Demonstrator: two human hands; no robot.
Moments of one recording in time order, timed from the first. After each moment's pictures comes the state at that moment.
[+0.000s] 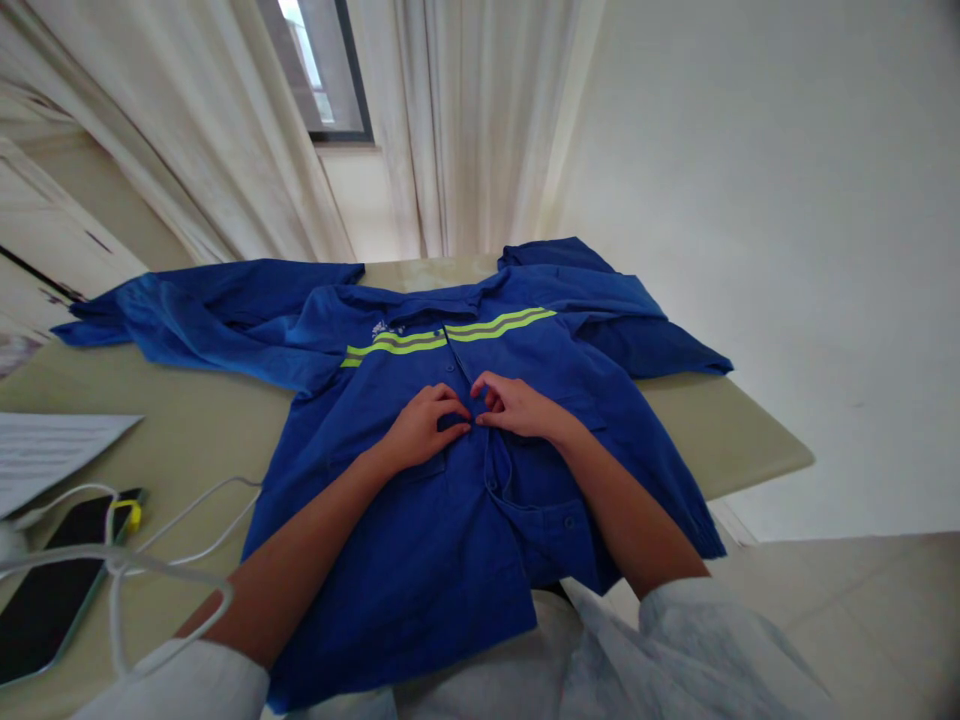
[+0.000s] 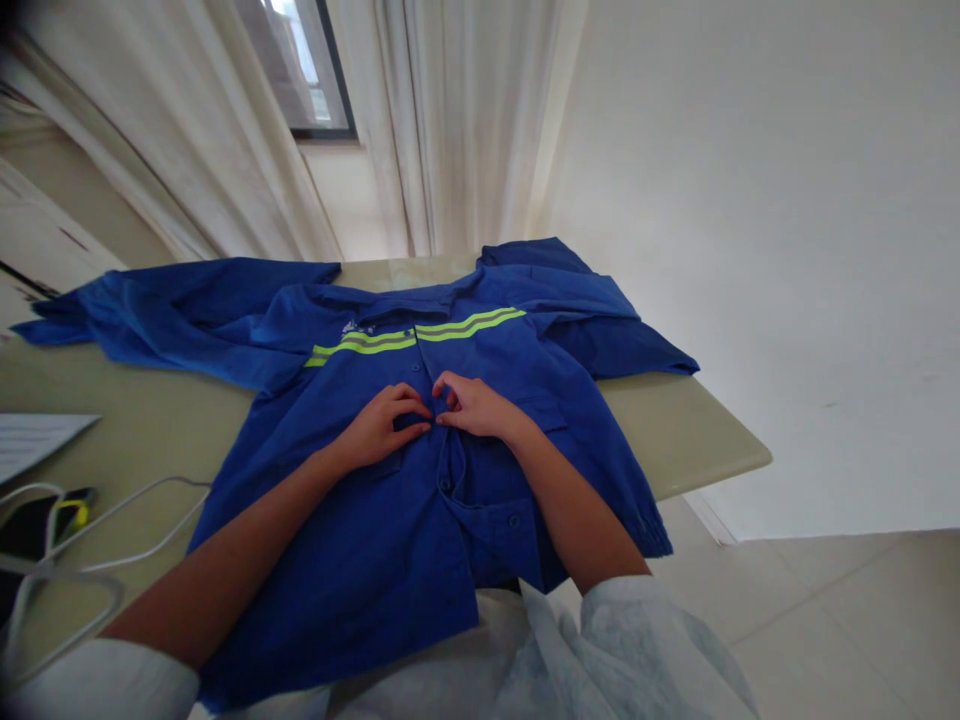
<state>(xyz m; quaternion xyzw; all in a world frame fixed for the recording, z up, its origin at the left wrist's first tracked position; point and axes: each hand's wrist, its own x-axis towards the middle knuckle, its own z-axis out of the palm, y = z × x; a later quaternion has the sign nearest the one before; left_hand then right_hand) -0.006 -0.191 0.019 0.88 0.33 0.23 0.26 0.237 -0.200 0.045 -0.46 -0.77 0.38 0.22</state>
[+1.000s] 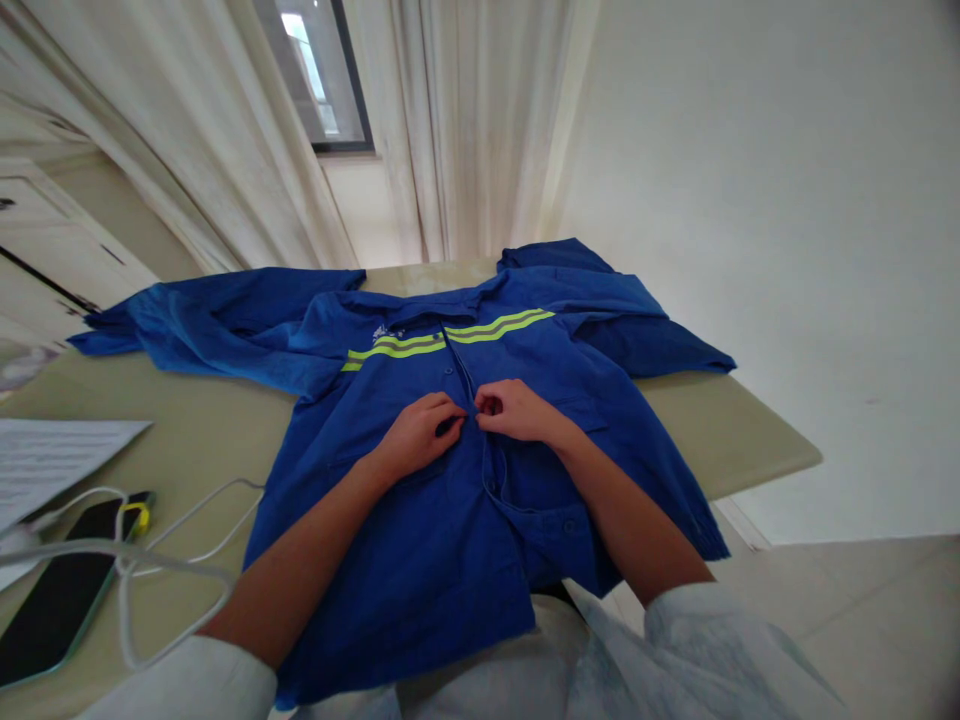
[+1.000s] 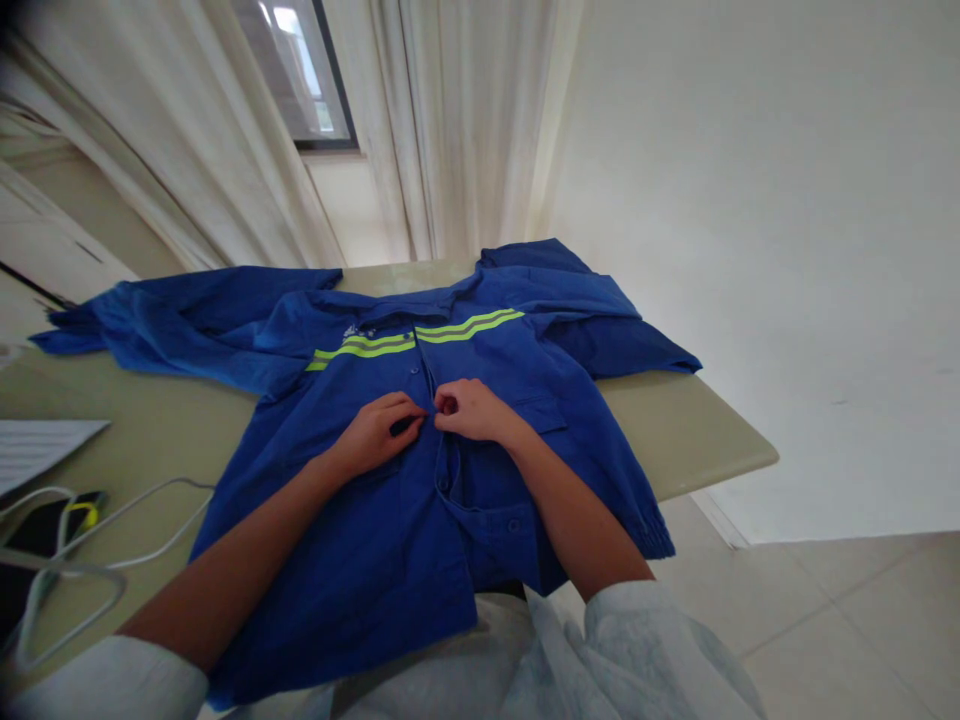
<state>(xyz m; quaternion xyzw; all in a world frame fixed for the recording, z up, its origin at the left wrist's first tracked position) -0.005 -0.198 0.021 0.89 0.32 0.26 0.19 0.229 -0.204 0.048 -0.48 -0.78 0.33 0.22</state>
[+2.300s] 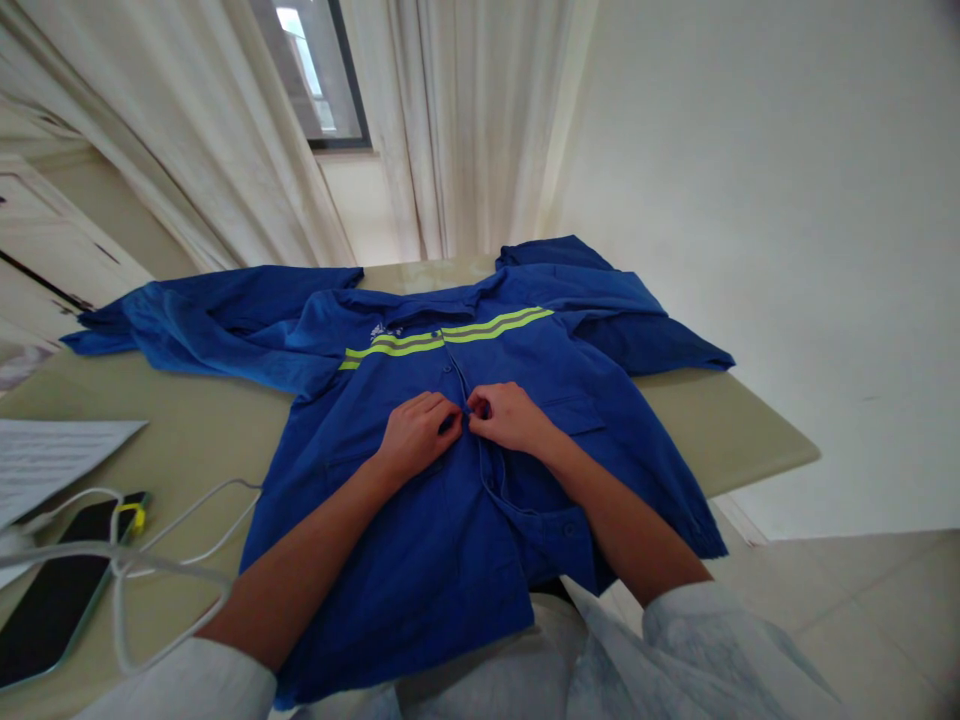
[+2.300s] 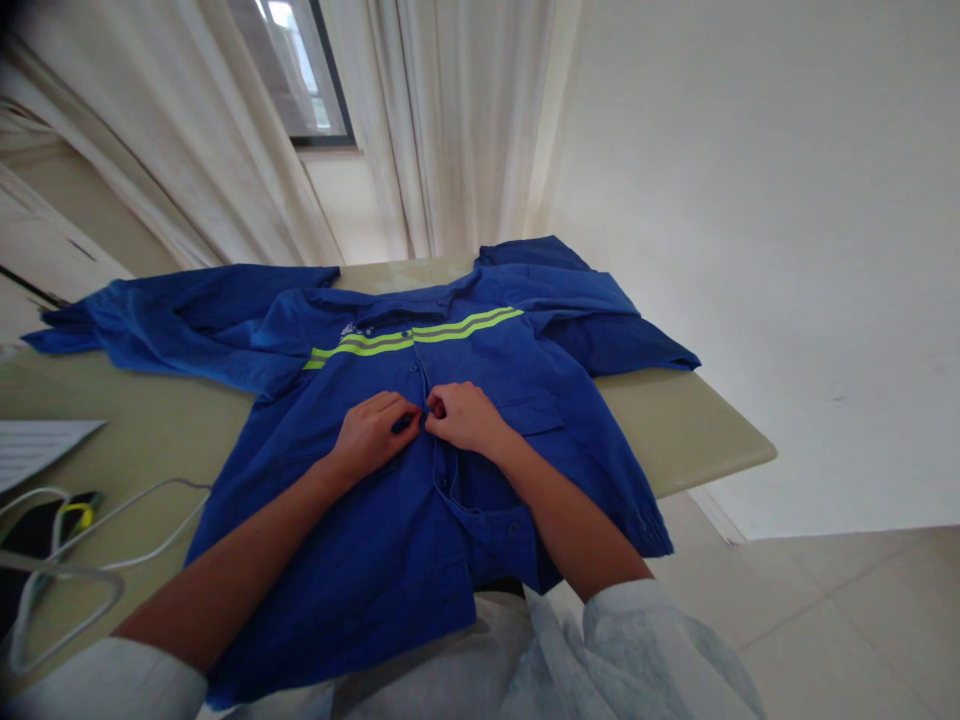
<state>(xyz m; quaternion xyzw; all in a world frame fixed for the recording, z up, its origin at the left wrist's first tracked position) 0.002 -0.208 0.020 0.89 0.36 0.28 0.01 0.210 -0.220 0.056 -0.55 -0.77 0.24 0.21</state>
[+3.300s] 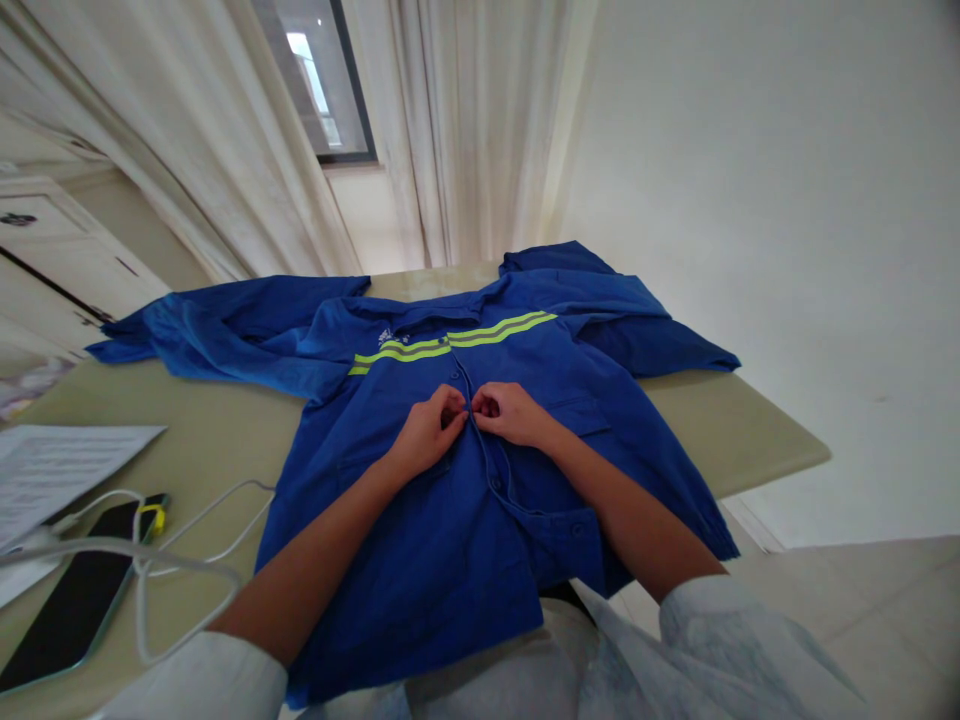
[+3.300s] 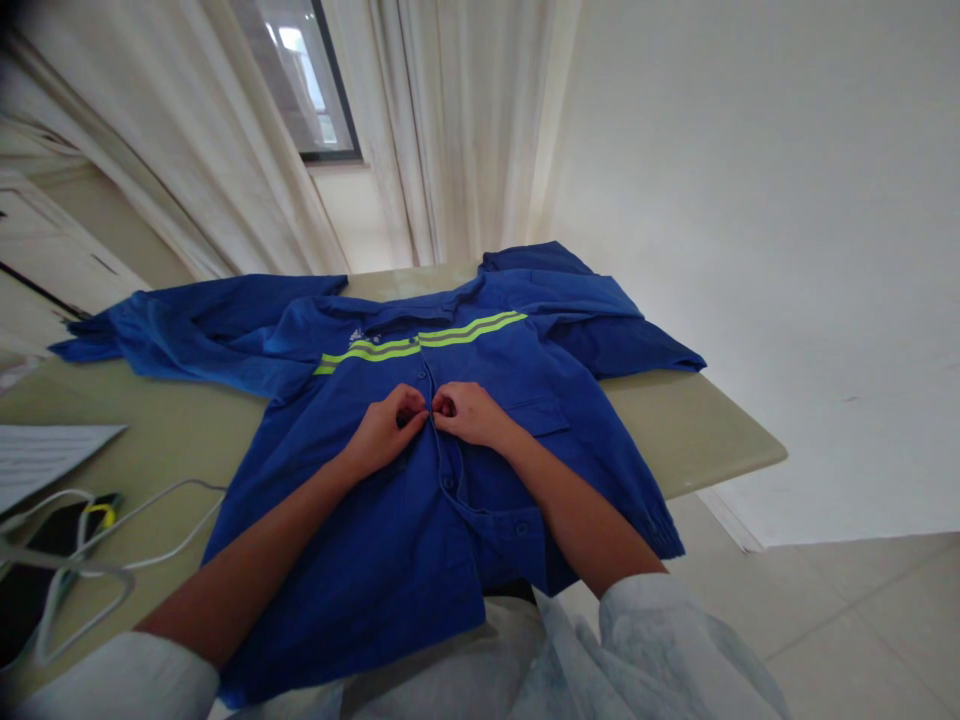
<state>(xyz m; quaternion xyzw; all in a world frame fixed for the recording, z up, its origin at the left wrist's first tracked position) 0.005 -0.202 0.022 0.80 0.39 0.32 0.32 0.216 -0.204 0.035 -0.47 -0.78 0.30 0.28</state>
